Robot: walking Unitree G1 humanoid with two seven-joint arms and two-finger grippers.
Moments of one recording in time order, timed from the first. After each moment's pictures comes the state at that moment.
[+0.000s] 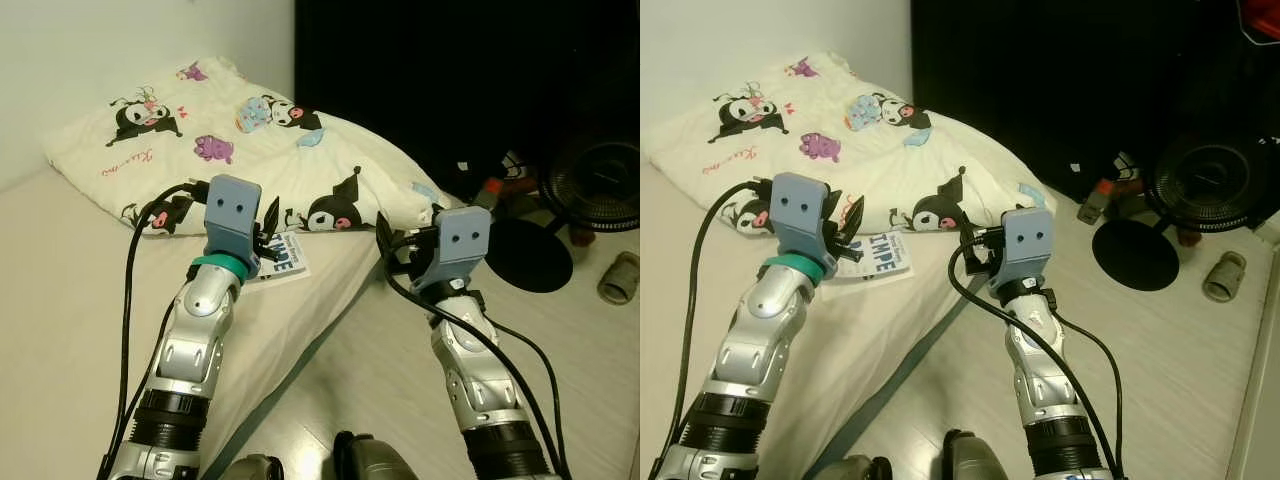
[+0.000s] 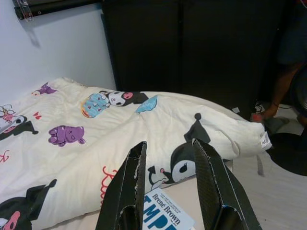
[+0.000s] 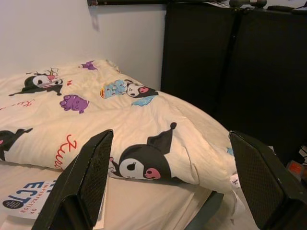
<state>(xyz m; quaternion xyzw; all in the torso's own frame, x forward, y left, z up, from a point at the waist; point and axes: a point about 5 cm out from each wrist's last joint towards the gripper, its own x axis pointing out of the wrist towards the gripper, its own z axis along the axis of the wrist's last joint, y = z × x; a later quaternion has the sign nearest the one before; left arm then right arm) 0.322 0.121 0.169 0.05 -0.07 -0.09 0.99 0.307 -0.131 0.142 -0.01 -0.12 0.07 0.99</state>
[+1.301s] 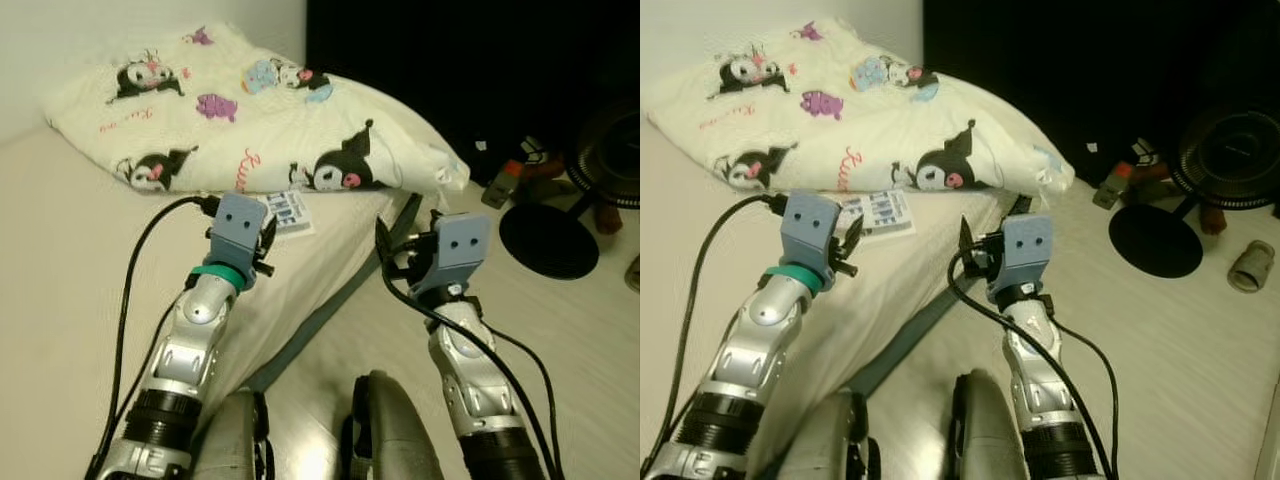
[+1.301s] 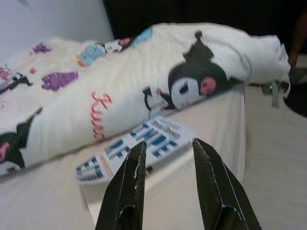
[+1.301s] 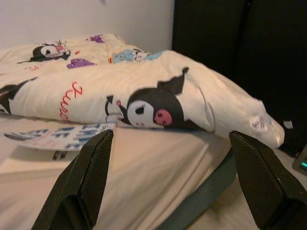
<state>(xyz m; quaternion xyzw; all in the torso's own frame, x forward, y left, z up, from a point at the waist) 0.325 0.124 0.143 0.10 -0.04 -0.10 0.99 0.303 -0.131 0.138 0.00 -0.11 0.07 0.99</state>
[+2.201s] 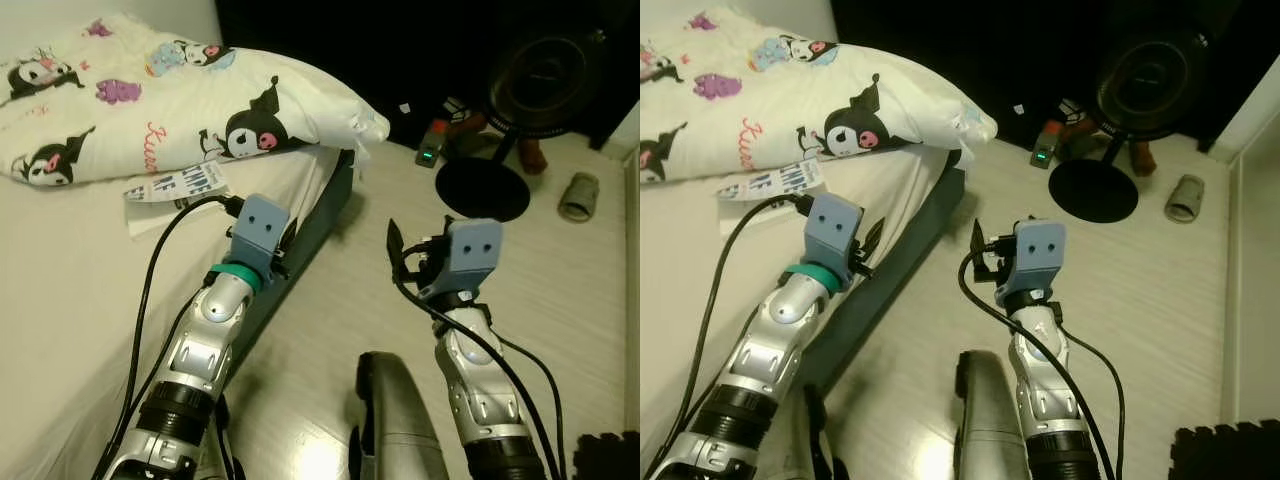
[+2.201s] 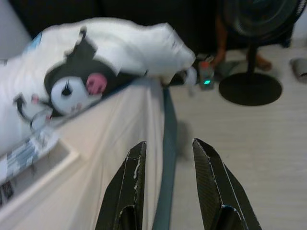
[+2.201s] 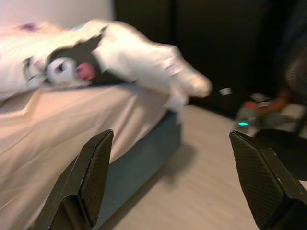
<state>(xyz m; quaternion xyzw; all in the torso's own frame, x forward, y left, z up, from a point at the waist) 0.330 0.107 0.145 0.11 -0.06 -0.13 0.98 0.299 -0.133 0.137 0.00 -0.11 0.06 0.99</state>
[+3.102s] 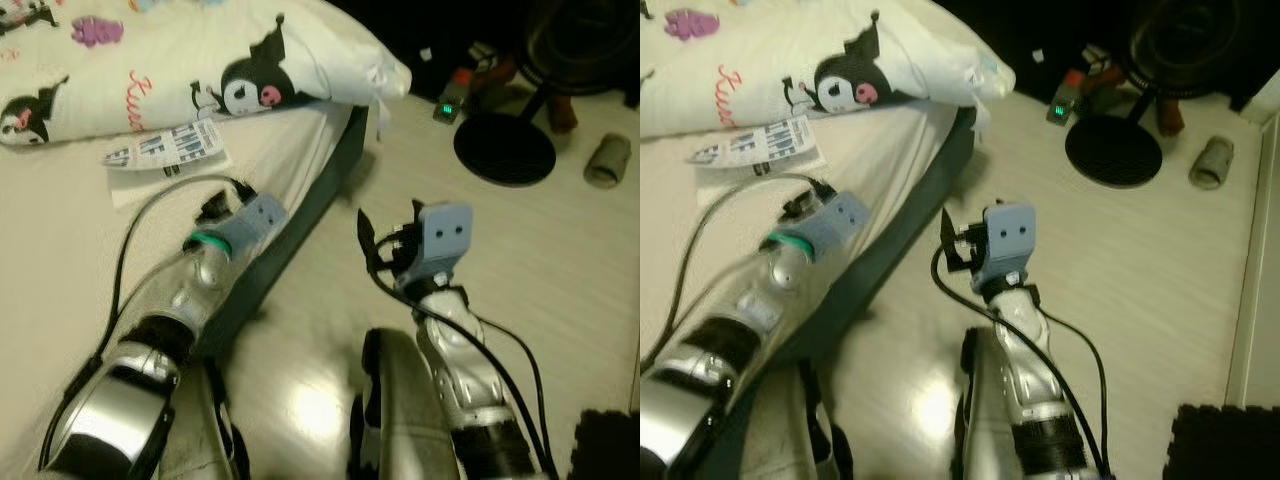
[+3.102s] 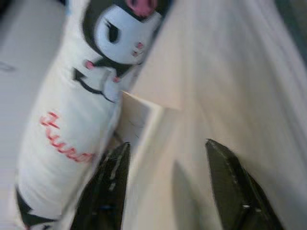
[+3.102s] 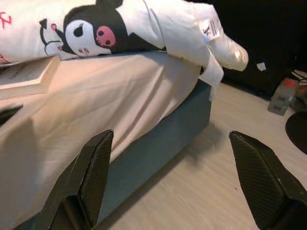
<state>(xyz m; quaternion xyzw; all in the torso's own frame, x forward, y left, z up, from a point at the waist) 0.389 0.151 0.162 0.45 -0.06 0.03 0.89 0.306 -0.109 0.152 0.01 -0.12 0.11 0.99</state>
